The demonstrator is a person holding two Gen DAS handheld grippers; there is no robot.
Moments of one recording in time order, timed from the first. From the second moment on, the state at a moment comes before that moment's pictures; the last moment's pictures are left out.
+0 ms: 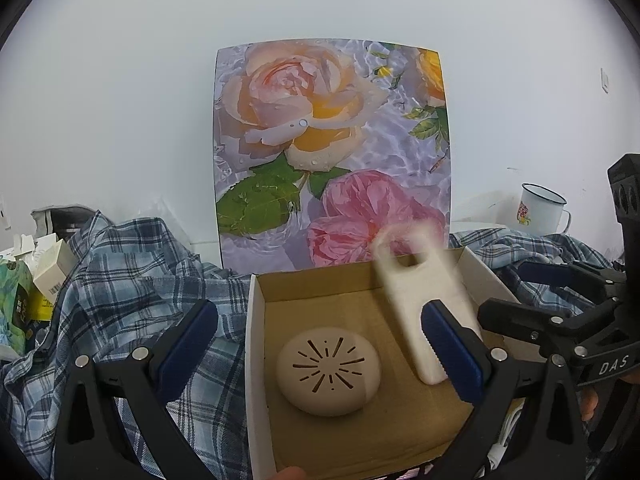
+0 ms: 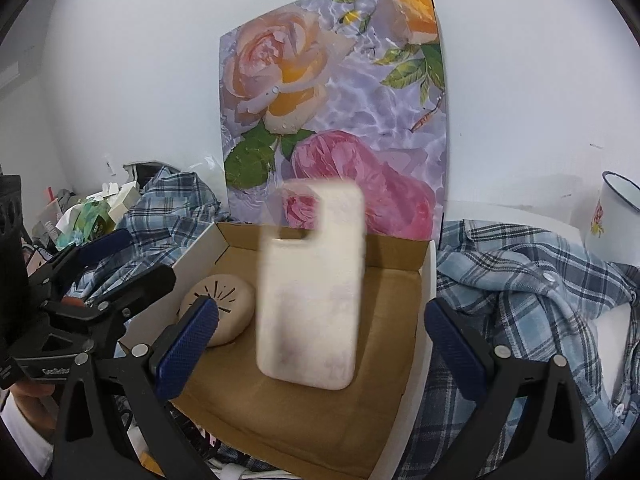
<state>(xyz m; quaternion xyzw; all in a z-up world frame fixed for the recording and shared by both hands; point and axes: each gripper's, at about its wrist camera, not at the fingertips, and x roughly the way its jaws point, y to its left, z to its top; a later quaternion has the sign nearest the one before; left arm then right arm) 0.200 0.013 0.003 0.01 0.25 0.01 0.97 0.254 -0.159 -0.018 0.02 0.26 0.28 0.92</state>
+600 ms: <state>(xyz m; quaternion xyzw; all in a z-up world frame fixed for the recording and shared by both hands) 0.192 0.014 0.015 0.01 0.24 0.00 0.97 0.238 -0.166 -0.003 0.02 0.23 0.28 0.93</state>
